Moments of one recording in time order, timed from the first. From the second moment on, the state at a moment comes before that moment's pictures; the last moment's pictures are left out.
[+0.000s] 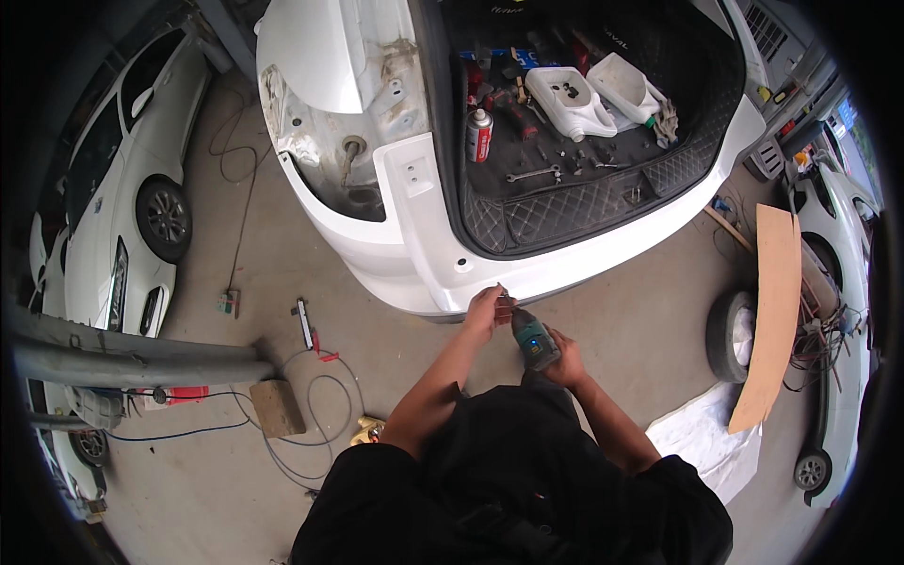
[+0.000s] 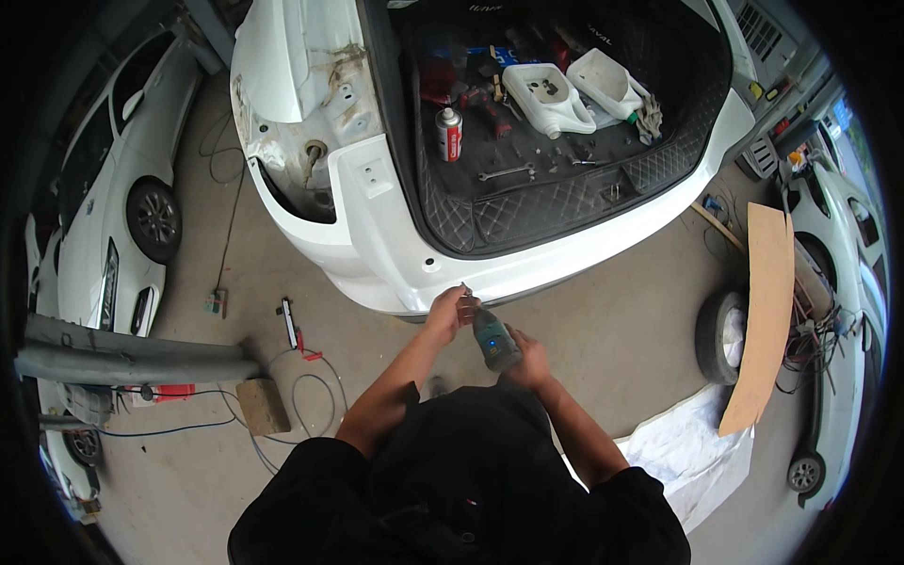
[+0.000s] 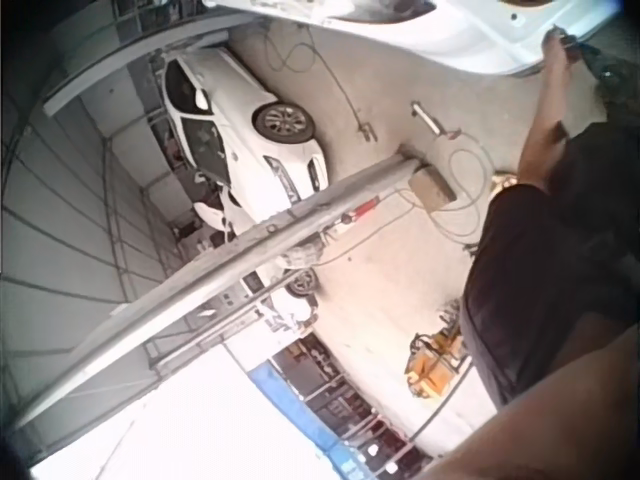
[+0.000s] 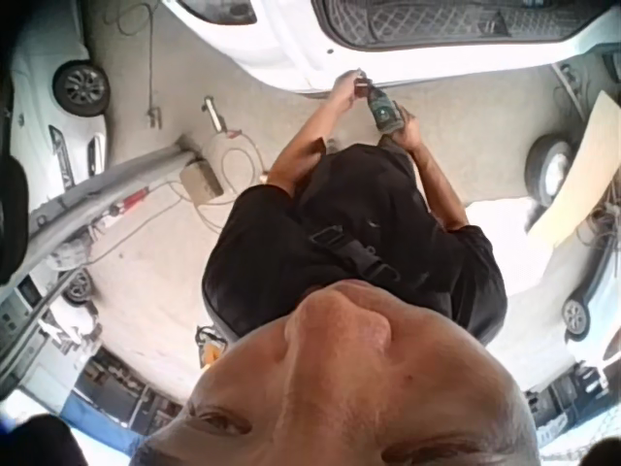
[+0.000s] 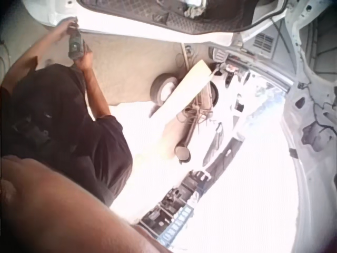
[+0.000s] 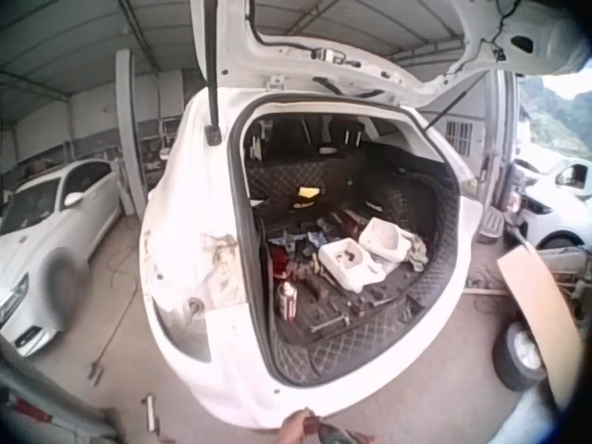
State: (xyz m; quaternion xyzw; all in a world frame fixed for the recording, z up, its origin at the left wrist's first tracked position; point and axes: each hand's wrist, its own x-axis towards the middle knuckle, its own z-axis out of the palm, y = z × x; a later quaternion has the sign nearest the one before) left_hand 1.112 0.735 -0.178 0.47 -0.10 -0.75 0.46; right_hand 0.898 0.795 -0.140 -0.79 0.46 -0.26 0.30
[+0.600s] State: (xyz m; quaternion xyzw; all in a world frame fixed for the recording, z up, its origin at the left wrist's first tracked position) left_hand 0.861 0.564 -0.137 0.50 -0.15 -0.73 0.45; right_hand 0.646 0.632 -0.119 -0.74 0.45 -0.32 0.39
